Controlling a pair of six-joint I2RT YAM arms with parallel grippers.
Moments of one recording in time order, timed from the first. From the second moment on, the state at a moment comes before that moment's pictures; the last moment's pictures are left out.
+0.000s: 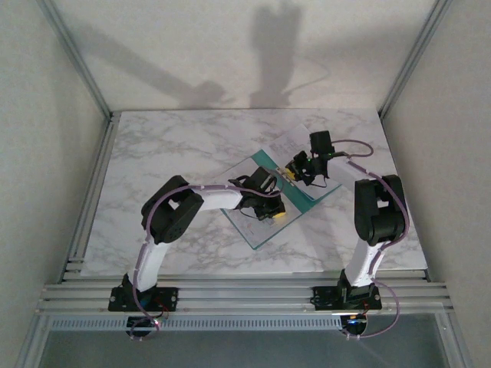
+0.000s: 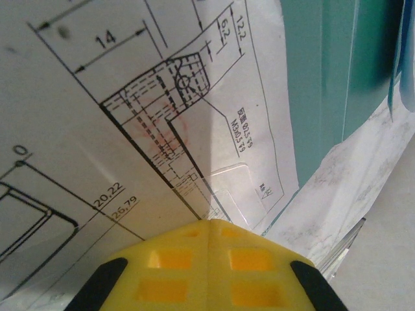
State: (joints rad) left arm -0.80 2.15 1.36 -0.15 0.45 -1.15; right arm 0.23 1.82 1.18 -0.35 -0.43 1.05
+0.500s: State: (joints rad) left arm -0.80 2.15 1.36 -0.15 0.45 -1.15; right arm 0.23 1.82 1.18 -0.34 -0.44 1.06
